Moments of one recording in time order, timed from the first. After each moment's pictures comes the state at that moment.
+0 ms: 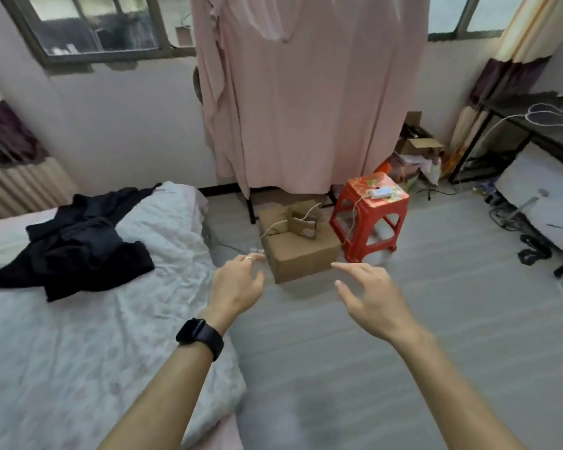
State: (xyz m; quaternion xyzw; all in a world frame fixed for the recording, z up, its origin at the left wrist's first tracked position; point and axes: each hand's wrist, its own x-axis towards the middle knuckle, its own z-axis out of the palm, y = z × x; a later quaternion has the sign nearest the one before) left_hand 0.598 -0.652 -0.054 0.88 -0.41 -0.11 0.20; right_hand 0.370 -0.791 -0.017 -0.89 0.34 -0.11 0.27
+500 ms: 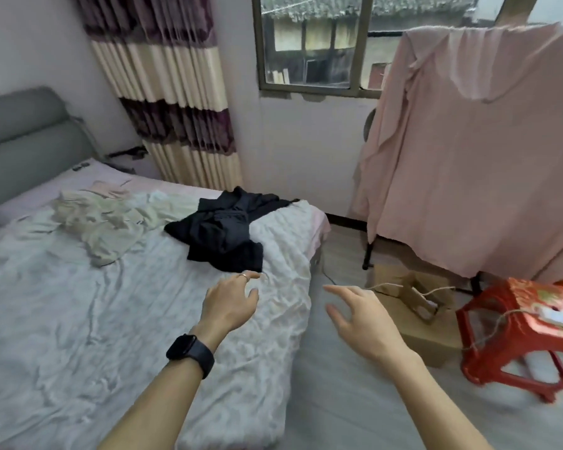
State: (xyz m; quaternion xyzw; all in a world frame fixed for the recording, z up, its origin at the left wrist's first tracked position) left_hand 0.665 -0.552 -0.016 0.97 -0.10 -0.05 0.21; right_hand 0.560 -0.804 -0.004 -0.95 0.04 -0.03 0.29
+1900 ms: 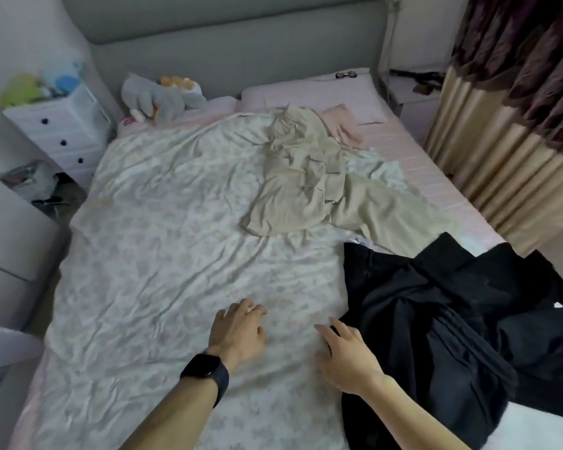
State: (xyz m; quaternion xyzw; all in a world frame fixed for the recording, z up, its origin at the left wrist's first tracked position) left_hand 1.132 -0.259 -0.281 0.89 0.37 -0.22 0.14; right_hand 1.284 -0.433 -0.336 -0.82 -0.45 0.34 0.09
